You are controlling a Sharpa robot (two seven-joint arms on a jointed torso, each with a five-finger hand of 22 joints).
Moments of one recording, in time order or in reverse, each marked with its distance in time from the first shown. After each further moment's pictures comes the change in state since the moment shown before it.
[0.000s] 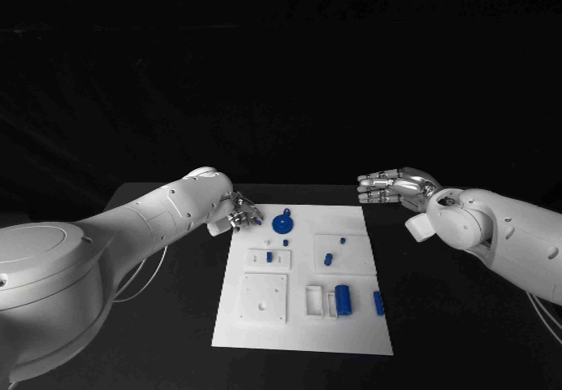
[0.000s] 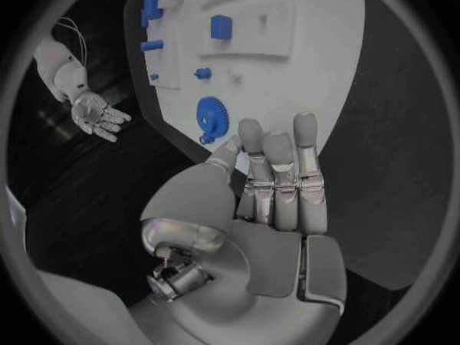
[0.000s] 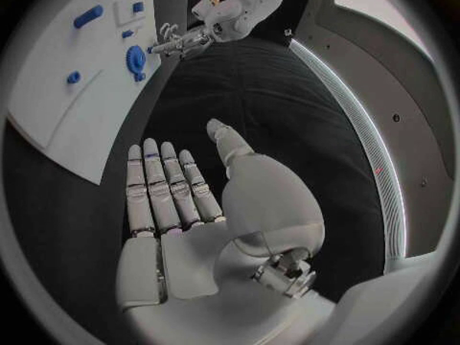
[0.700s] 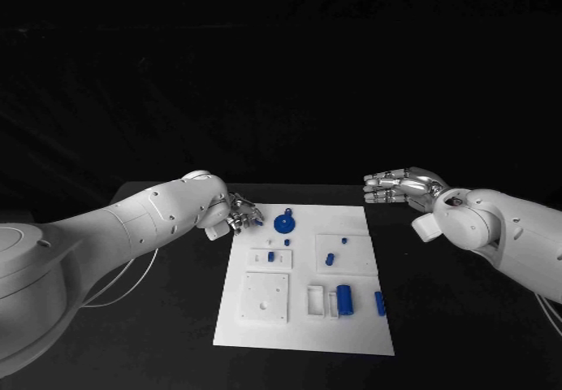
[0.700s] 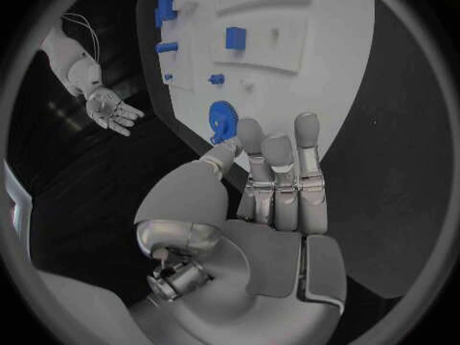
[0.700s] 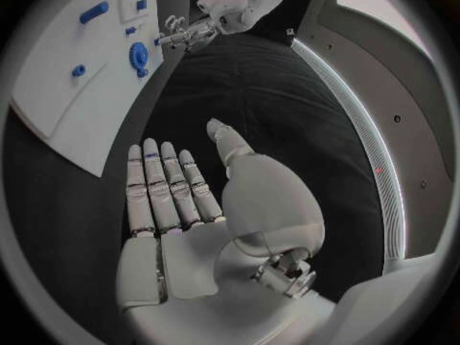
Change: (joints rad) left arm 0.006 -0.123 0.000 0.213 0.053 -0.082 -0.012; left_hand -0.013 -0.035 0.019 0.009 0.097 0.029 0.029 -0.079 0.076 0.036 -0.004 -0.023 0.007 0.036 -0.007 0.000 0.018 0.000 0.006 -0.006 0.031 0.001; right arm 0.000 -0.020 0.000 0.001 0.000 0.000 0.000; right_hand 0.000 0.000 0.000 0.000 0.000 0.000 0.000 0.000 0.000 0.000 0.000 0.000 0.000 0.000 0.000 0.000 0.000 0.000 0.000 0.000 0.000 0.000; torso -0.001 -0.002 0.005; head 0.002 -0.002
